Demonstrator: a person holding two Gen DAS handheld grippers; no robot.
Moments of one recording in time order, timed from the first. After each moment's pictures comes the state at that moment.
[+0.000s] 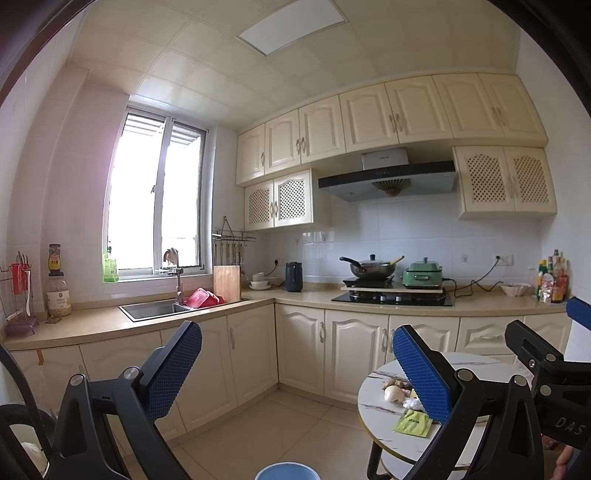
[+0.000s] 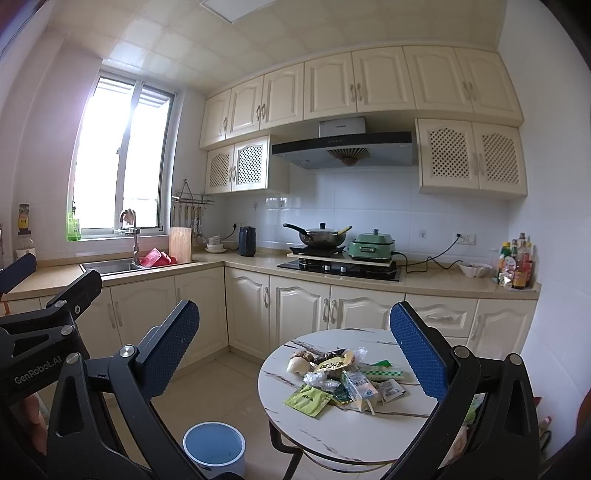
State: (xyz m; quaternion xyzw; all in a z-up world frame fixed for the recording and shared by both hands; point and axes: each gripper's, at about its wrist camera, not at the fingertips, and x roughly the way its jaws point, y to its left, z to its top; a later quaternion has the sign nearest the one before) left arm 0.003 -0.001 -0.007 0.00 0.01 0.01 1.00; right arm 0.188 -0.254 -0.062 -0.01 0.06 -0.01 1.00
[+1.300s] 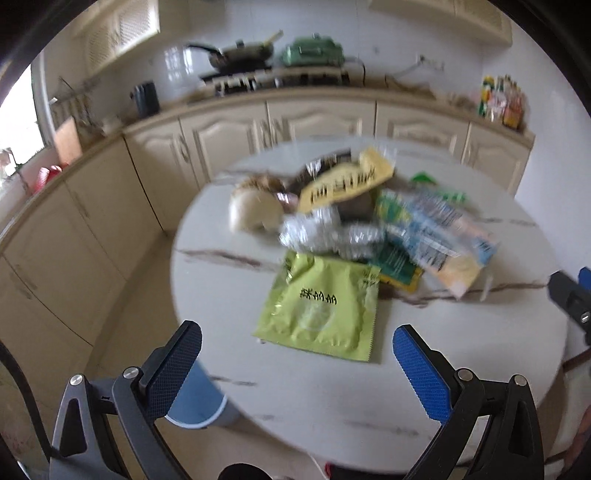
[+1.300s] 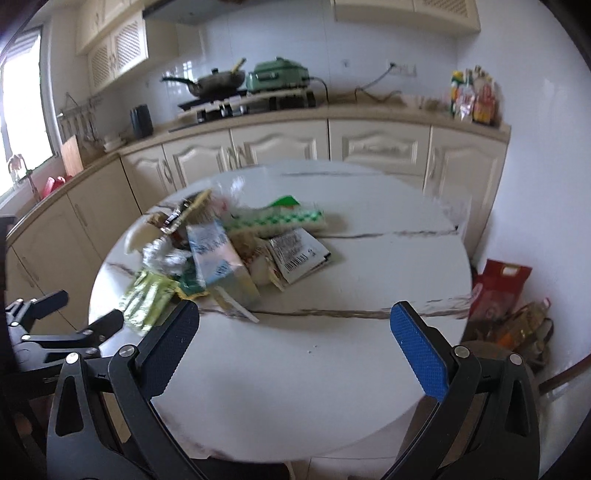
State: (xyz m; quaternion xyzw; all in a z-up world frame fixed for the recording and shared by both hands) left arm 0.371 -0.182 -0.209 0.11 0.40 -0.18 0.89; right arm 0.373 -0.456 -0.287 0.10 0.34 -0.14 0.93
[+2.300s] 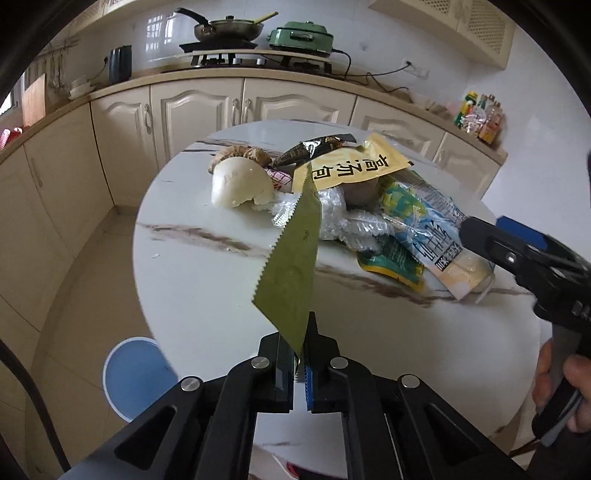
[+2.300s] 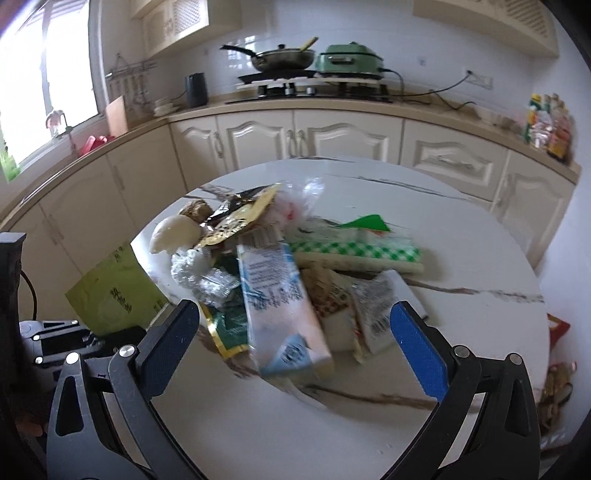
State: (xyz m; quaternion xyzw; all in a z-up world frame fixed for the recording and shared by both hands) left arm 0.427 -0.136 -0.232 0.03 0.42 -0.27 0.86; right arm 0.474 -0.422 -0.301 0.05 0.36 -0.02 0.93
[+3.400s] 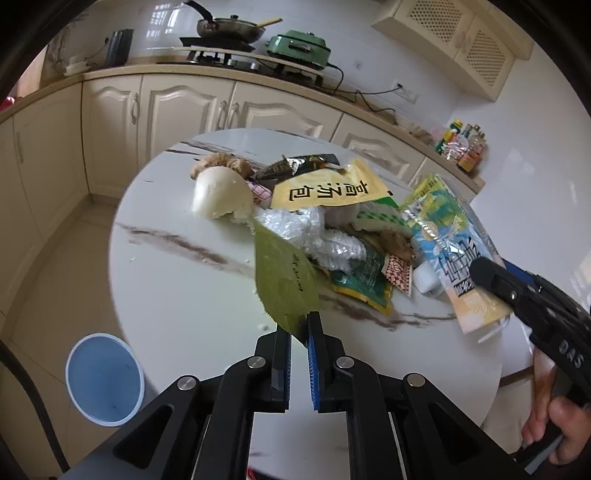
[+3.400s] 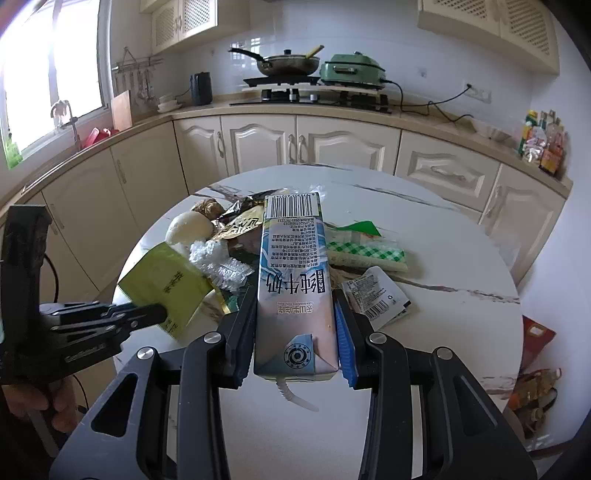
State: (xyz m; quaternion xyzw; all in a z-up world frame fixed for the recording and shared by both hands) left arm 0.430 -0.124 -0.221 -0.05 0.43 -0.31 0.85; right arm 0.441 -0.413 -0.277 0.03 0.36 -0.03 0.93
